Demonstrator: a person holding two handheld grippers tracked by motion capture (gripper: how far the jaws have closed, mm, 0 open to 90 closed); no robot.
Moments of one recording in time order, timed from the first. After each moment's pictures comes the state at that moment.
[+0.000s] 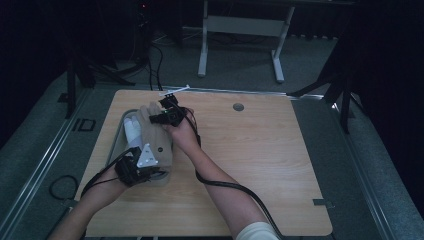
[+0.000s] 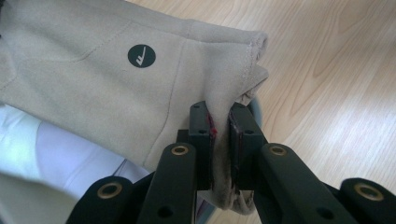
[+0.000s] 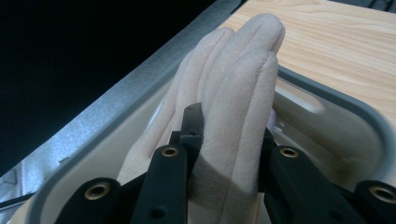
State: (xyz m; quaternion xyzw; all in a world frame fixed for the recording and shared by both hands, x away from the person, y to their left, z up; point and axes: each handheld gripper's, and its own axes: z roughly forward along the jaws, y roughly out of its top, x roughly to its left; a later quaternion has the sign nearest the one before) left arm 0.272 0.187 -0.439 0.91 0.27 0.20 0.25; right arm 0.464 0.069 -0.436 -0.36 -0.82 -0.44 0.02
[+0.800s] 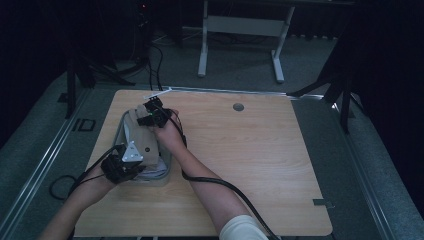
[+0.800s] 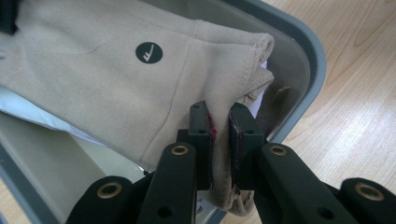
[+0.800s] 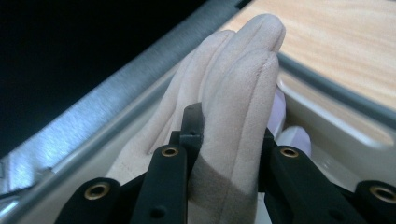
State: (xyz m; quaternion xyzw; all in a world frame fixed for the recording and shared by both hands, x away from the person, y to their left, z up) left arm 0.284 0.222 -0.452 0.90 0.31 0.18 0.24; right arm 0.474 0.117 -0.462 -0.34 -0.84 -0.43 0.01
